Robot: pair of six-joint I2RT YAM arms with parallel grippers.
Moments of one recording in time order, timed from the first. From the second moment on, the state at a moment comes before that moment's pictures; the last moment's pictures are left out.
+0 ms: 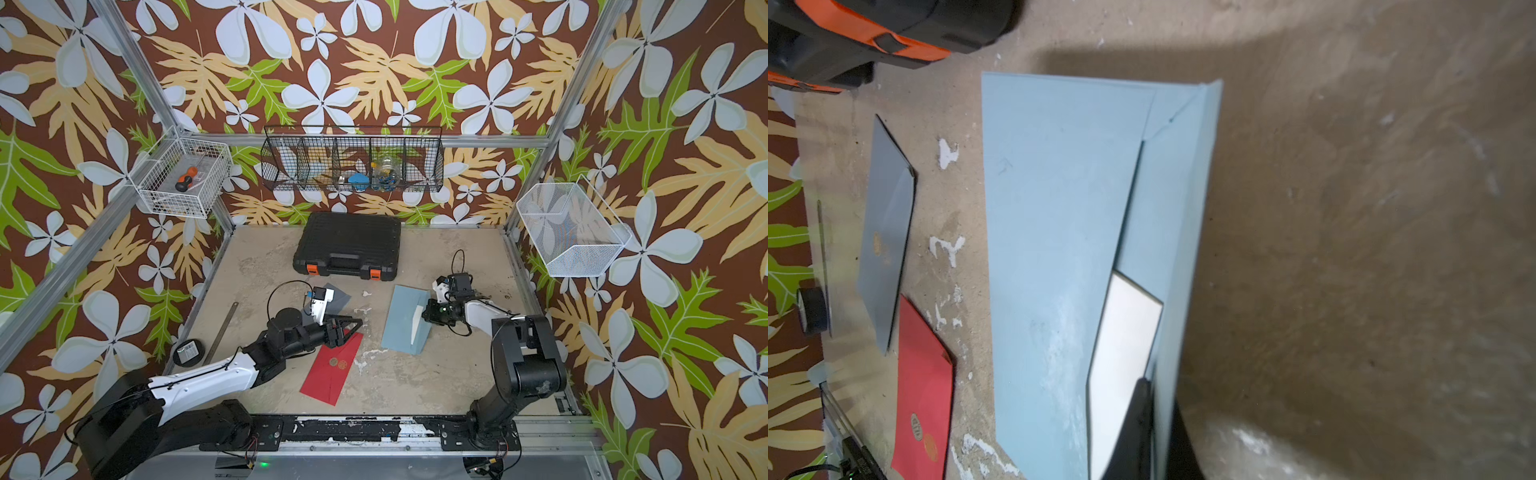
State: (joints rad) left arm -0.72 1.18 0.43 0.50 0.30 -0.72; right arm 0.09 1.63 0.79 -0.26 -0.48 0.28
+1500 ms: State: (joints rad) left arm -0.72 0.95 0.36 0.46 0.16 -0.67; right arm 0.09 1.60 0.79 -0.21 -0.31 0.20
